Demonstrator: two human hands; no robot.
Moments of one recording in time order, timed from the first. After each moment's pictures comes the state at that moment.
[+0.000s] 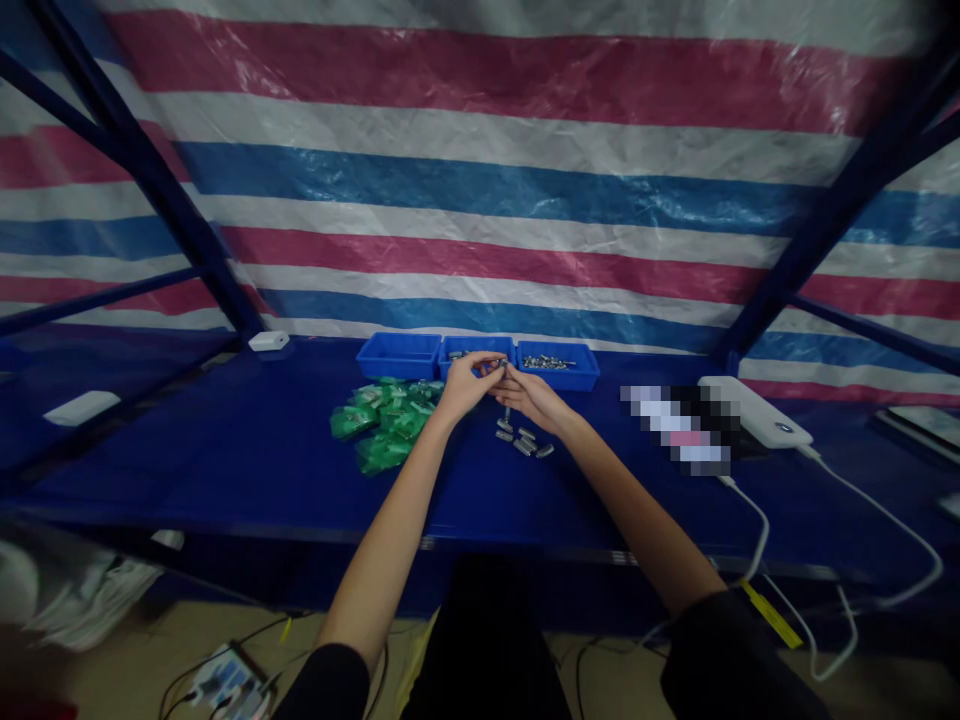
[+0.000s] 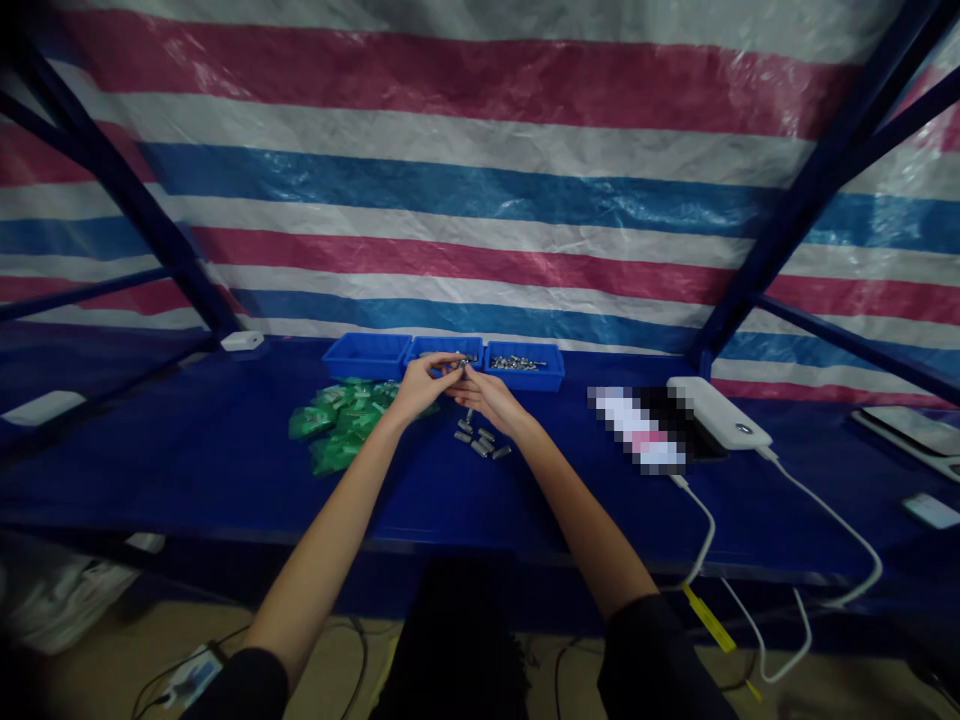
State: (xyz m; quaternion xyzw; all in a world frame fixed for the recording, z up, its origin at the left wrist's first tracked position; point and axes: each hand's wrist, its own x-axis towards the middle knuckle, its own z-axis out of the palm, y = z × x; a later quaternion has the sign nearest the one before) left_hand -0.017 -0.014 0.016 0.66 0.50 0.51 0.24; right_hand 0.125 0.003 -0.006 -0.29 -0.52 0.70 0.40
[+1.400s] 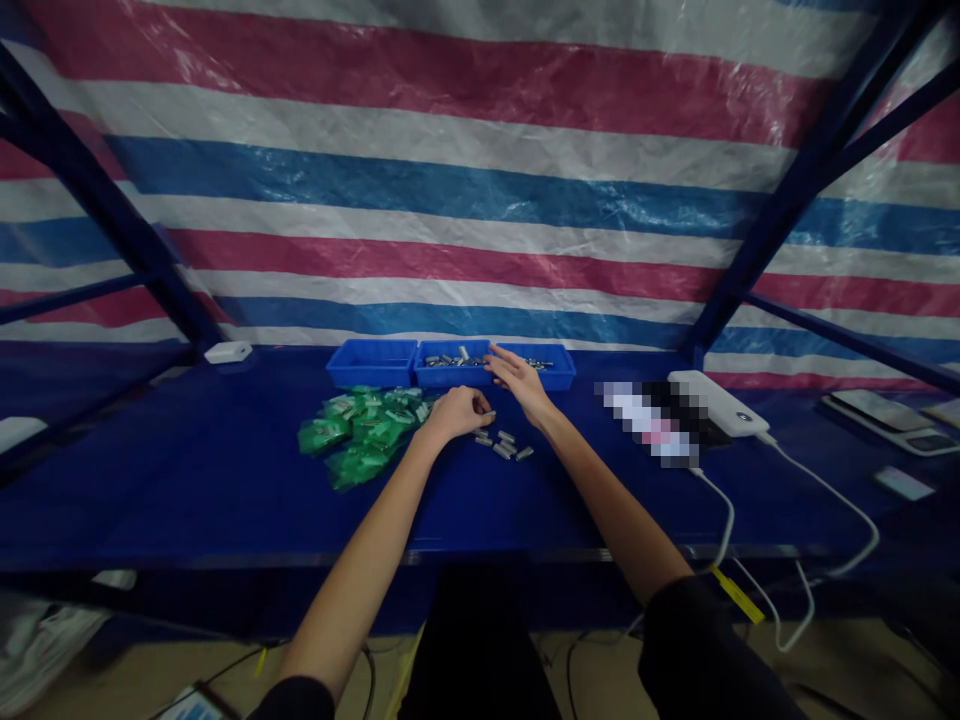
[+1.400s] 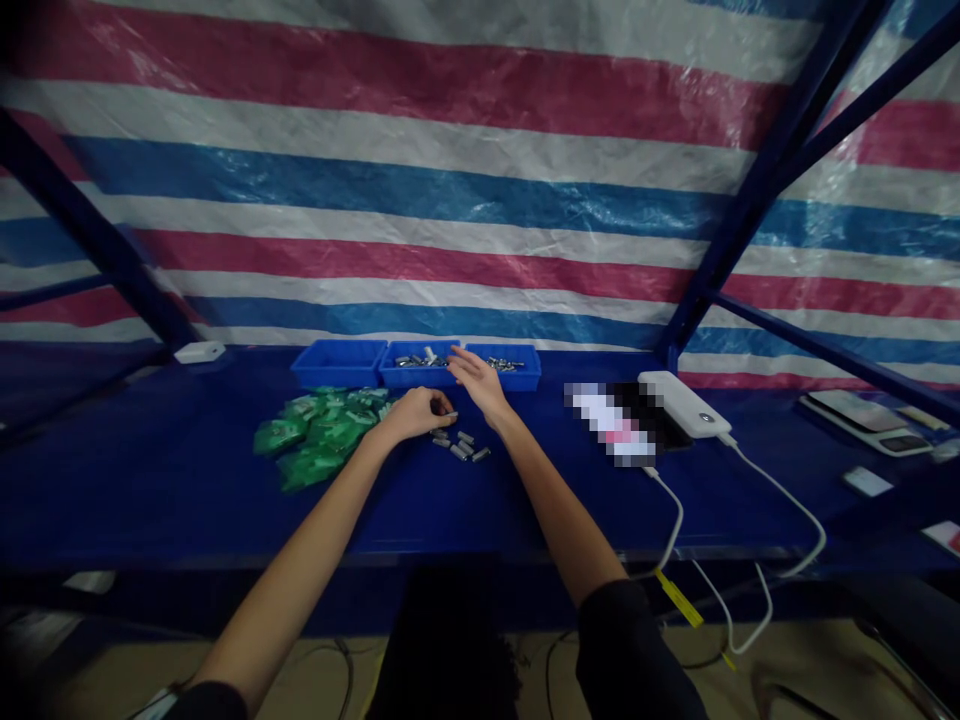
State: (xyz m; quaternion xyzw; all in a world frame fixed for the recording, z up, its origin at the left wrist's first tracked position) left_hand -0.007 -0.019 0.000 0.76 0.59 0.21 0.18; right_hand 0.136 0.022 -0.007 -0.32 -0.59 0.52 0.52
